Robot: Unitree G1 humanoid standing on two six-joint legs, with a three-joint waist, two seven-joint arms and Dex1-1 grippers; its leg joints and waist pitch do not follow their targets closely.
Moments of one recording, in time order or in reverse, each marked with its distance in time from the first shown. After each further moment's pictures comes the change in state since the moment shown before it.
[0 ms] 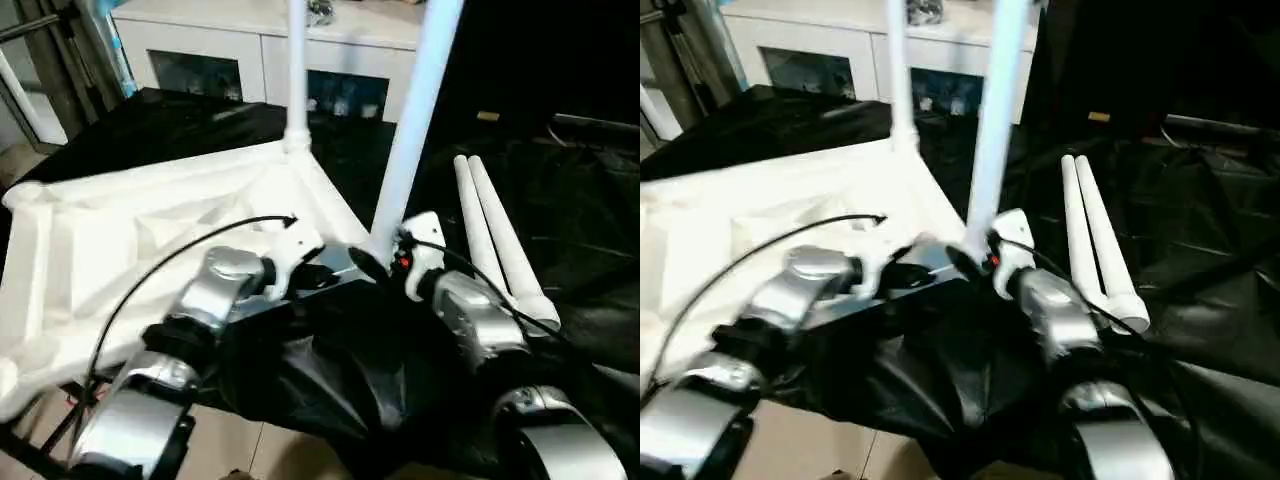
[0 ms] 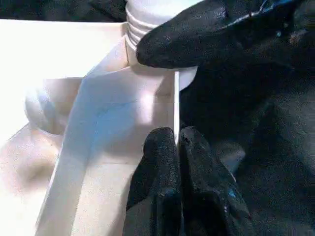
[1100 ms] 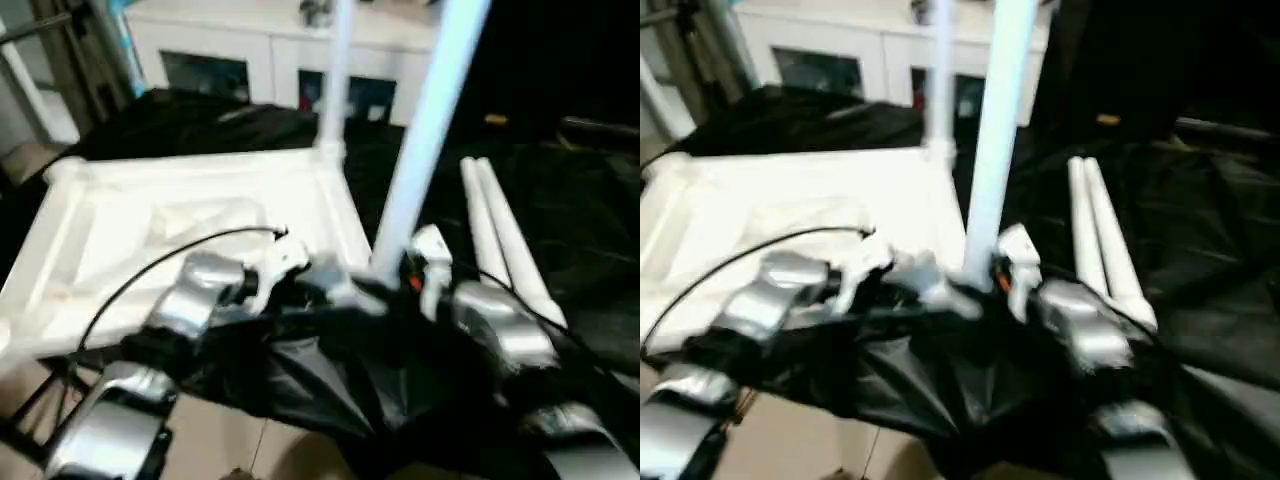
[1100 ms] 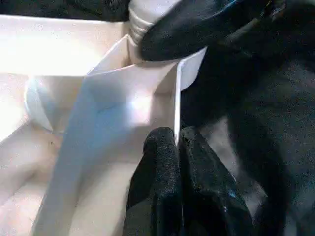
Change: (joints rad) left arm -0.008 -0.018 -0.001 0.035 0.005 -0.005 0.039; right arm 0.005 0.006 0.022 -0.045 -0.017 0.096 -0.115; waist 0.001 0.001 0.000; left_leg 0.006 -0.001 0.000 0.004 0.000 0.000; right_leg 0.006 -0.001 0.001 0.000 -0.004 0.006
